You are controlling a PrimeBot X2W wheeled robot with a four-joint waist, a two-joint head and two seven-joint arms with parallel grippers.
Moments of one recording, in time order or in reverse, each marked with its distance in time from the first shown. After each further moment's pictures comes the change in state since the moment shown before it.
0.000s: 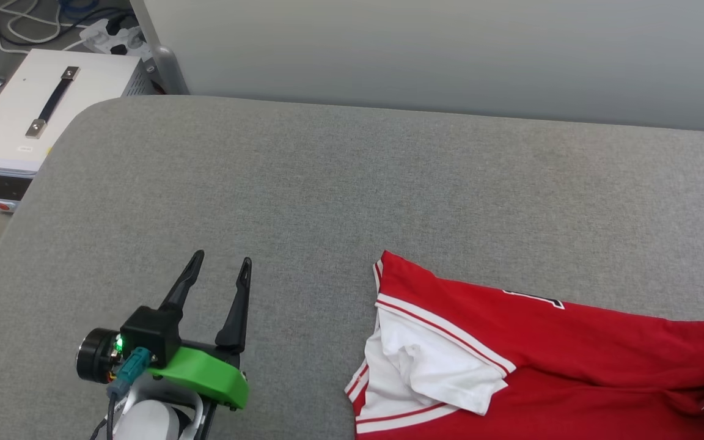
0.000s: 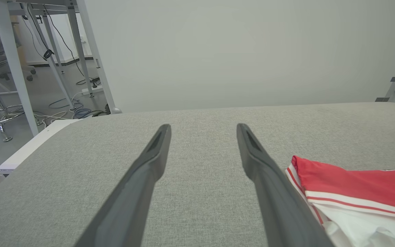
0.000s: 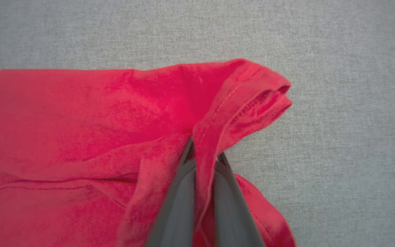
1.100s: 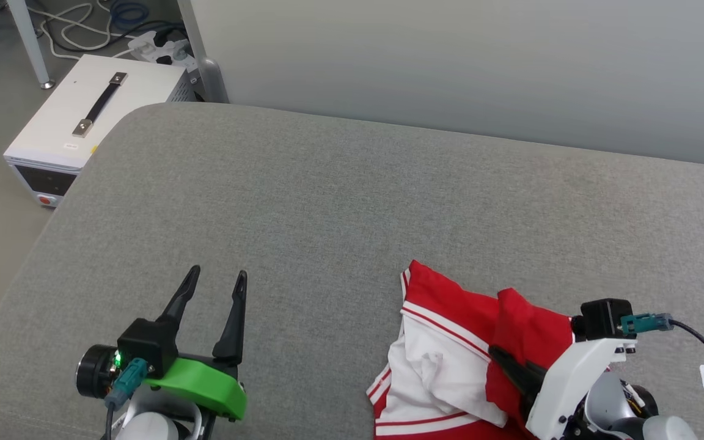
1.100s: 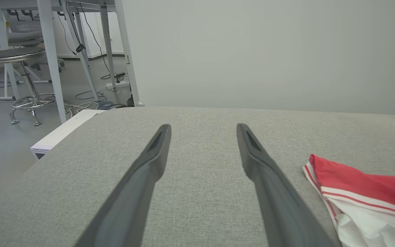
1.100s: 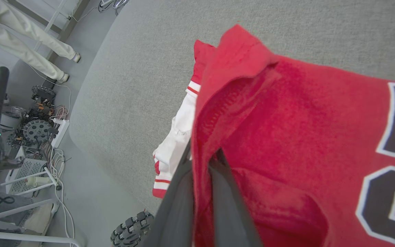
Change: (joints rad) left arm 0.033 -0.009 0.017 0.011 -0.017 0.000 0.000; right arm 0.049 0.420 0.255 -0.362 0.133 -0.001 0.132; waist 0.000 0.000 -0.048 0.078
